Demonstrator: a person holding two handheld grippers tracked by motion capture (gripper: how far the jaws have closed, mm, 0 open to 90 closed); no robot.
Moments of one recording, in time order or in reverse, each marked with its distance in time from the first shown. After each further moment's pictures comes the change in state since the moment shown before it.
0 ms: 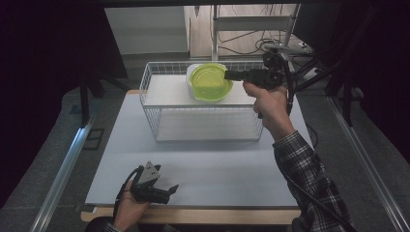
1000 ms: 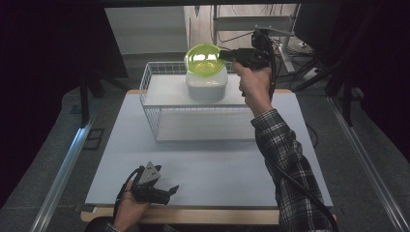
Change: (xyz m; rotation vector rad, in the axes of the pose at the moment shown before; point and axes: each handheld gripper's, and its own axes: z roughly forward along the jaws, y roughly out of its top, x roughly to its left) left arm -0.001 0.000 0.001 0.002 -0.009 0.004; right arm -0.001 0.041 0.041 -0.102 -0.161 0.052
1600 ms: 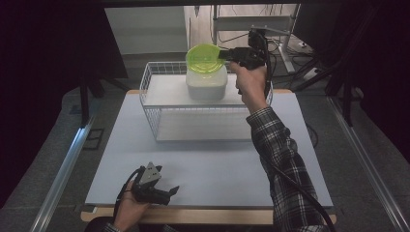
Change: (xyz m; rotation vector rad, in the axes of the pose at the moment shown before) left arm -0.001 0.000 0.001 0.007 -0.006 0.009; right arm -0.004 0.003 0.014 -0.006 -0.087 0.021
